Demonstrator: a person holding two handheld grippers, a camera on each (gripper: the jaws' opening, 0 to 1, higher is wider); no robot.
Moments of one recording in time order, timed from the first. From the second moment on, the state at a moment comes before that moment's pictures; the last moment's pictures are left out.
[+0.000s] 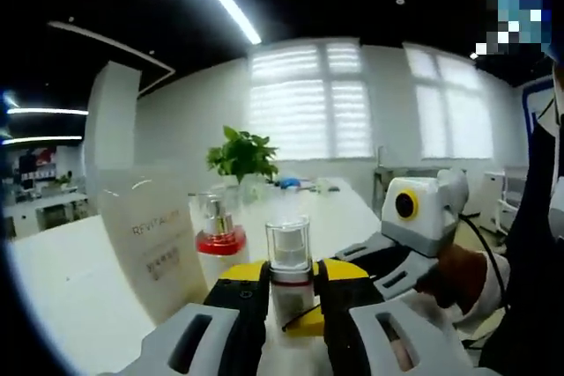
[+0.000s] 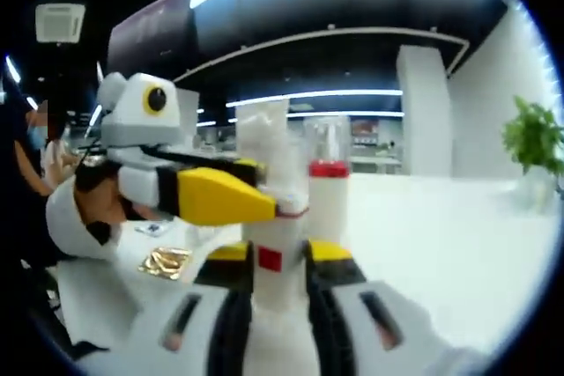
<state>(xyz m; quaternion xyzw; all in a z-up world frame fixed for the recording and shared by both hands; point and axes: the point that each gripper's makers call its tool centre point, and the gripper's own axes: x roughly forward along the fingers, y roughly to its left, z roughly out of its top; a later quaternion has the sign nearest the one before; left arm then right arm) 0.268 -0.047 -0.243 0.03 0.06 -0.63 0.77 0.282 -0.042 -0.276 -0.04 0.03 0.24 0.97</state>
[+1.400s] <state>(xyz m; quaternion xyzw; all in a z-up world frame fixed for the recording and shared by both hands) 0.277 -0.045 -0.264 0.03 0.09 -0.62 0.78 0.289 -0.059 -0.299 -0.05 0.07 0.19 0.98</state>
